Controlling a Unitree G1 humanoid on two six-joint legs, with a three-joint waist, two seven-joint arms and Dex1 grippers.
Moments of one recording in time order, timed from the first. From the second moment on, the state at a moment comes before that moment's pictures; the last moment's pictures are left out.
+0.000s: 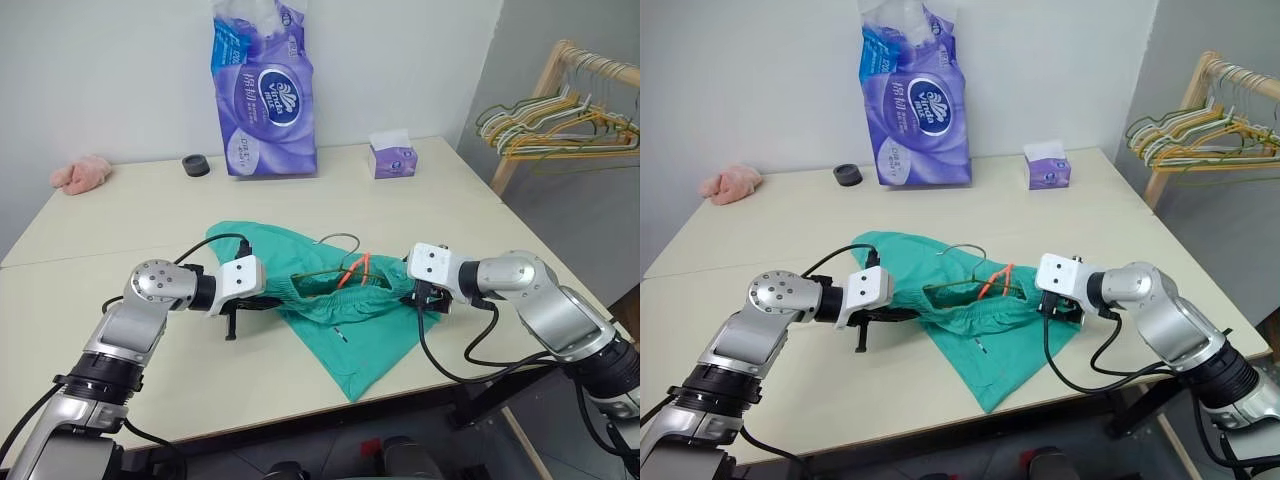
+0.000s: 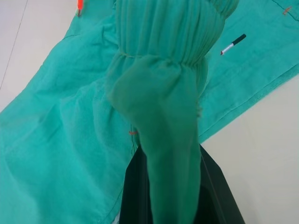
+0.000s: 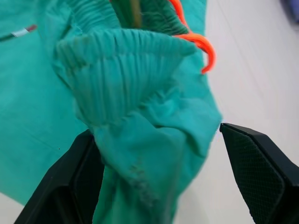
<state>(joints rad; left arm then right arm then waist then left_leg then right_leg) -0.40 0.78 -0.16 0.13 -0.08 0.07 -1.25 -0.55 -0.82 0.45 -0.26 -0.03 0.51 0.85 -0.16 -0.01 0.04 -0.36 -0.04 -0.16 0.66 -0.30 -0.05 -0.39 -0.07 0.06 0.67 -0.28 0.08</state>
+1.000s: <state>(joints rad) -0.40 0.76 -0.16 0.11 -0.13 0.08 -1.26 -0.65 -0.66 0.50 -0.12 -0.17 0.40 1.07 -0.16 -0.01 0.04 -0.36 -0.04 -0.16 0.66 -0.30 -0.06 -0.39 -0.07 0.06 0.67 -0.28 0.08</state>
